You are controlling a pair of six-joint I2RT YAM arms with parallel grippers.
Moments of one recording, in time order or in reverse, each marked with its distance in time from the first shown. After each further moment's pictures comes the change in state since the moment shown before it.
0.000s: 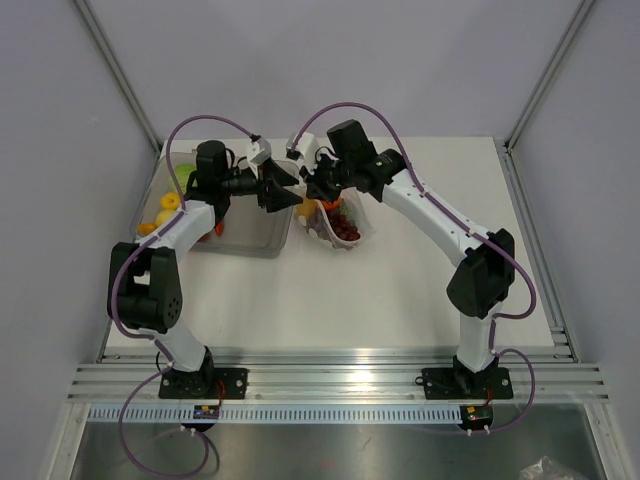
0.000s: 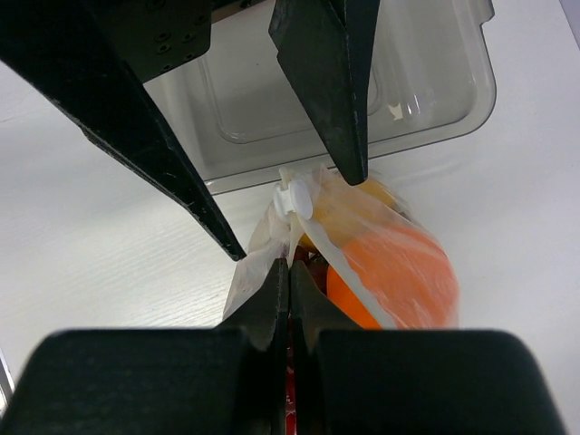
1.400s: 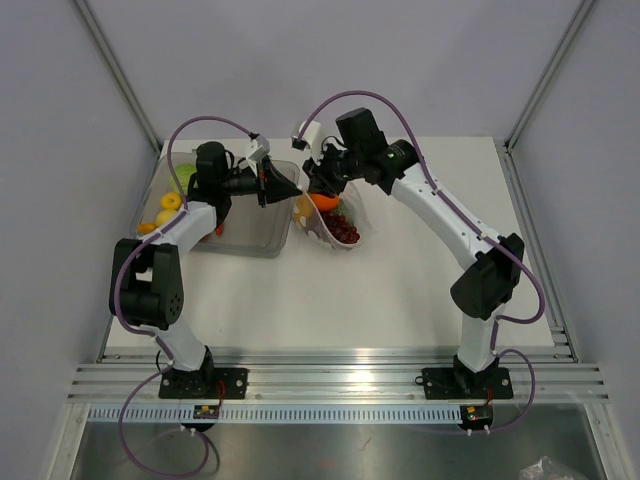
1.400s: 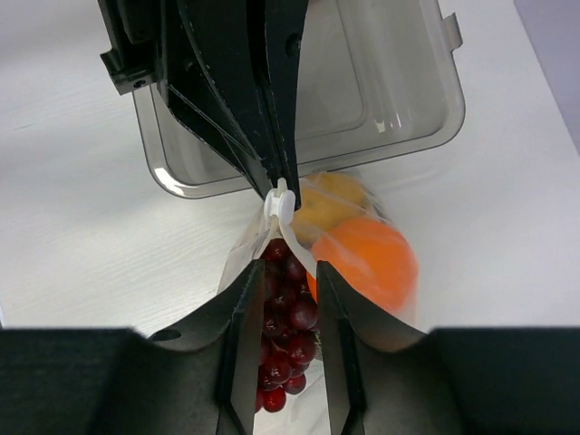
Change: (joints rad) left arm 0.001 0.023 -0.020 0.142 0.030 -0.161; right arm -0.021 -0.024 0.074 -0.071 -0.032 -0.018
